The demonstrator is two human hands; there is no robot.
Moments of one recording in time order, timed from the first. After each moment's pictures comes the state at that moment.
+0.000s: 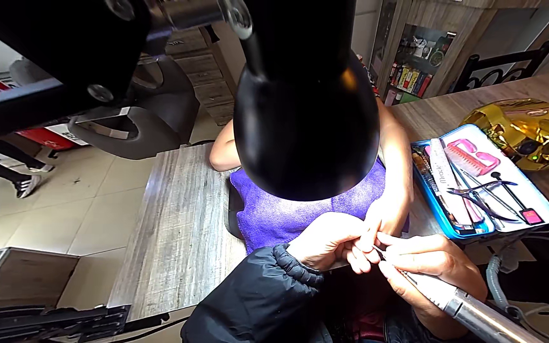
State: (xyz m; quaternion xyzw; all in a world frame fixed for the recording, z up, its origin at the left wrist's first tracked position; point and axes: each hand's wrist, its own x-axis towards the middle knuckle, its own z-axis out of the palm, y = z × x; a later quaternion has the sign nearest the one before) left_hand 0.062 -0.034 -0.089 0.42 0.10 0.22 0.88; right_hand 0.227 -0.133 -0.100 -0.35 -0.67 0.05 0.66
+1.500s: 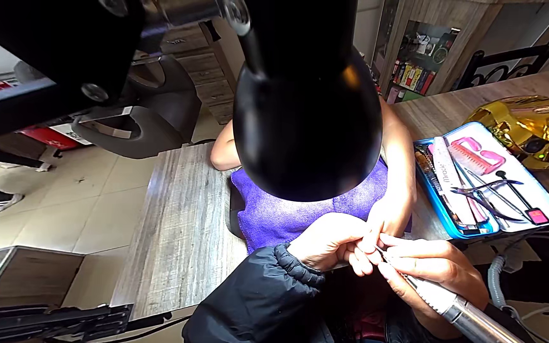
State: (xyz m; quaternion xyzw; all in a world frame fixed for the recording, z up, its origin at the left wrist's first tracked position) left_hand 0.061 -0.033 -0.089 0.41 0.09 0.20 0.88; right_hand 0.226 -0.132 -0.107 -0.33 -0.67 0.02 0.66
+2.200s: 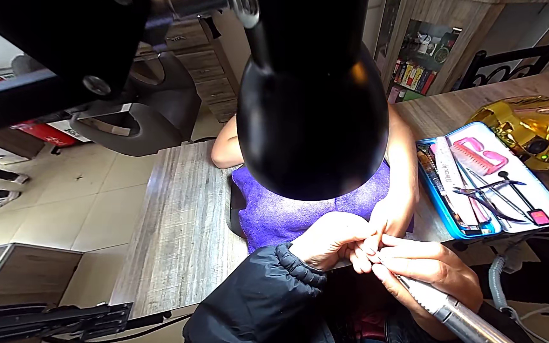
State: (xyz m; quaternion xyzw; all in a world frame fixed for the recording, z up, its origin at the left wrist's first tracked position) left_hand 0.063 -0.036 -0.089 0.41 0.12 0.22 0.87; right_hand 0.224 -0.130 -0.107 -0.34 -0.69 0.01 0.64
